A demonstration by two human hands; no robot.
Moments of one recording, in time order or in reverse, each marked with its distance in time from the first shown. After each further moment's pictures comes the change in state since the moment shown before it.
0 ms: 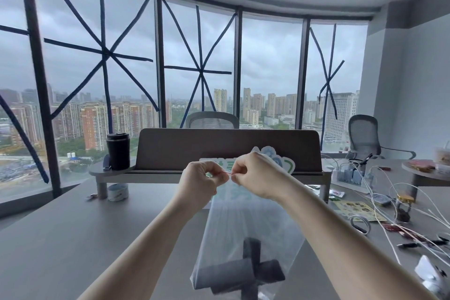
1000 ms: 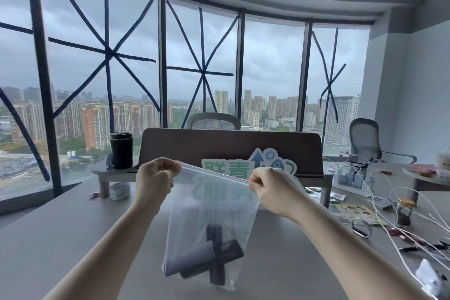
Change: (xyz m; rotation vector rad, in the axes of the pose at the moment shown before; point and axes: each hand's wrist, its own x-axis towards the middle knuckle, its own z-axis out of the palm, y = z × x) left_hand 0.014 -0.047 -0.067 -0.228 0.364 -0.130; right_hand -0.018 0.029 0.014 -0.127 0.077 0.029
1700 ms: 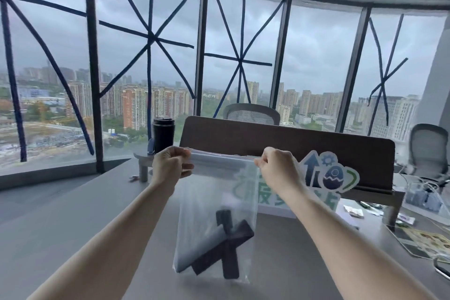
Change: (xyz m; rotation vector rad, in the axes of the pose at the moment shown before) left_hand 0.101 -0.061 -0.069 -0.040 0.123 -0.135; right_hand 0.126 -0.065 0.094 0.030 0.183 0.004
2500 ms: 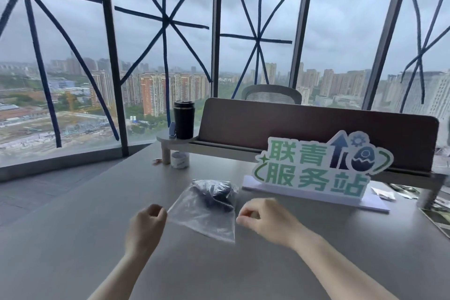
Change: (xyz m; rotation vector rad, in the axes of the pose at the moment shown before) left_hand -0.062 -0.141 -0.133 0.635 0.131 -0.087; right_hand -0.094 -0.004 0.079 0.271 -0.628 -0.192
